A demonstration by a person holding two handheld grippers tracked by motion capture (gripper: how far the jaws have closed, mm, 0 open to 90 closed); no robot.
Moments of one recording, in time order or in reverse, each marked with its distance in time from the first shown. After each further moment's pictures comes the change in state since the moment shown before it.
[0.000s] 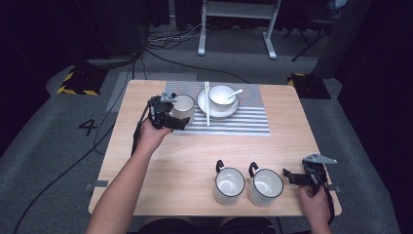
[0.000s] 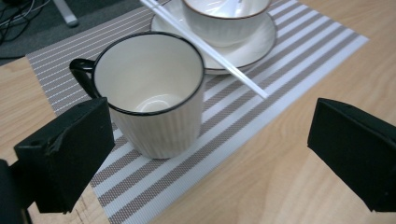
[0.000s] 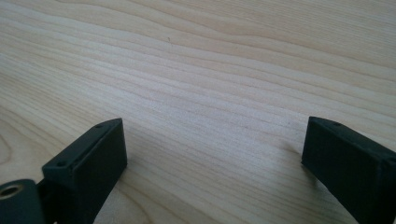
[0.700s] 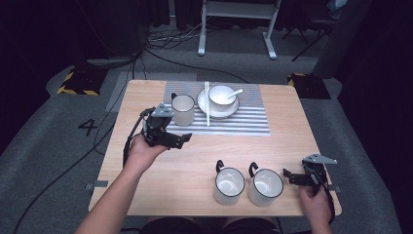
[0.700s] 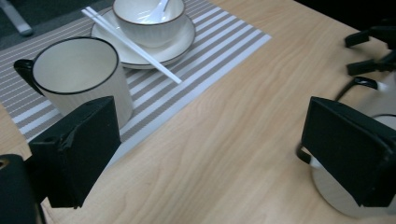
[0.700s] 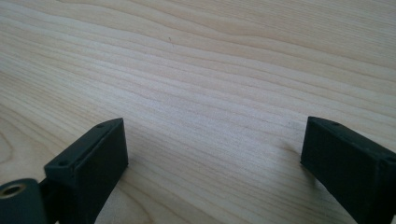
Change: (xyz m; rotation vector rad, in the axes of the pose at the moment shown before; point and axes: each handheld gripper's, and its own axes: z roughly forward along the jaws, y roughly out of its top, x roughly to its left) left arm -0.051 -0.013 -0.076 -0.024 -0.147 0.037; right arm 0.001 0.000 0.000 -0.008 0.007 0.016
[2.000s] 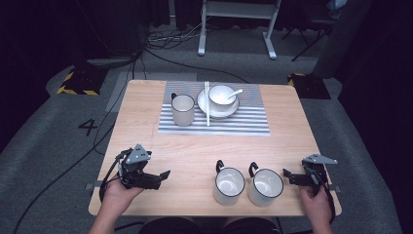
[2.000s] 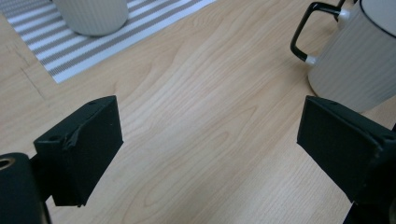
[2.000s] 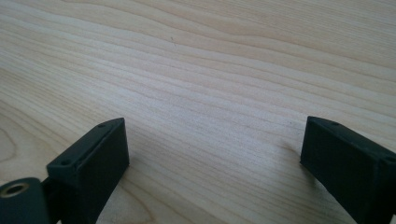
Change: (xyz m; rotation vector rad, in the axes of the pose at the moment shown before) left arm -0.016 -0.113 -0.028 0.043 0.036 -0.042; right arm -0.001 0.000 -0.001 0.001 0.007 -0.009
